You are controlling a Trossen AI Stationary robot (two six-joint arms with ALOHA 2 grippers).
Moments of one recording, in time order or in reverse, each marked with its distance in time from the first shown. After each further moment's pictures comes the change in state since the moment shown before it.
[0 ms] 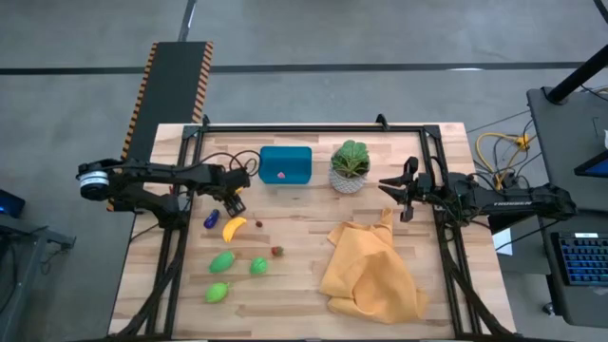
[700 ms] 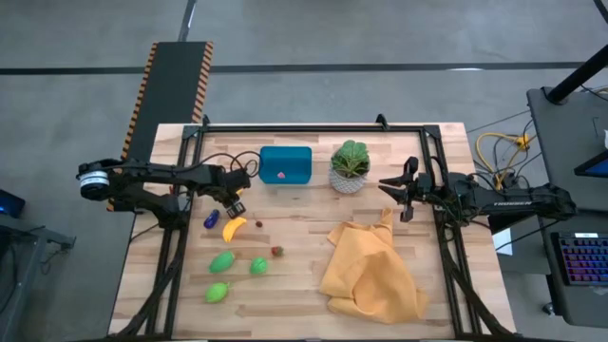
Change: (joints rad) left arm -0.001 0.000 -0.002 -0.001 -0.003 0.025; right arm 0.000 0.000 0.000 0.000 0.000 0.000
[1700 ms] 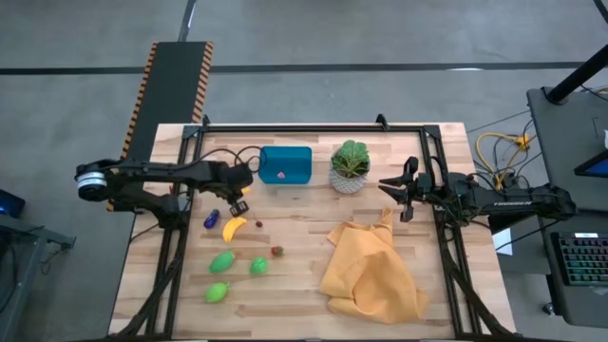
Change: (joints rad) left arm -0.015 -0.038 0.077 0.001 0.048 0.104; right arm 0.000 0.000 0.000 0.000 0.000 0.000
